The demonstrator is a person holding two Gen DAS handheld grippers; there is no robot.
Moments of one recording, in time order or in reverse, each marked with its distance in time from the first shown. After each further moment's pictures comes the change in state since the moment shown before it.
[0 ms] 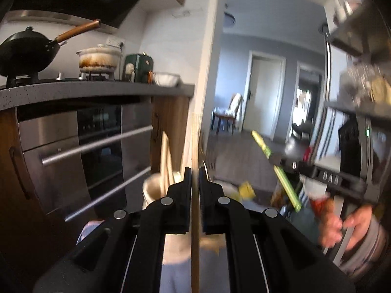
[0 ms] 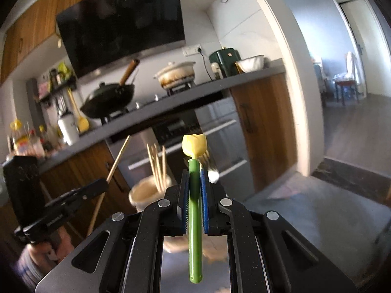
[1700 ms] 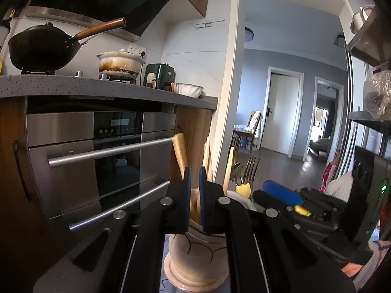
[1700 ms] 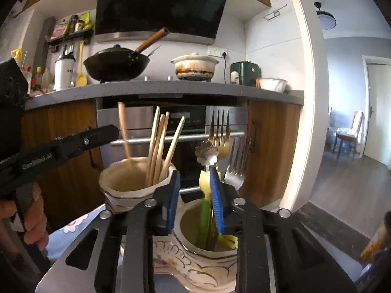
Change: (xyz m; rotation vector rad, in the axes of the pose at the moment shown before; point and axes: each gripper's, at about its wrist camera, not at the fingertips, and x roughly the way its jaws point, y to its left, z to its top) left arm 0.040 0.033 -0.020 -0.020 -0.088 0.114; right arm 0.068 0.042 -0.050 -0.364 -0.037 -0.117
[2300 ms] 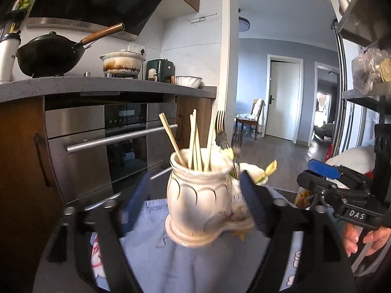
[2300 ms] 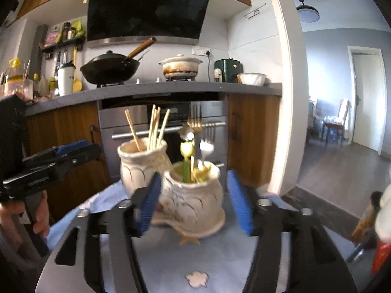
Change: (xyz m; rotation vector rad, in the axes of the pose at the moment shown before) left arm -0.067 -0.026 -0.038 0.064 0.042 0.036; right arm -0.100 -0.011 -0.029 0.047 0.034 -0.073
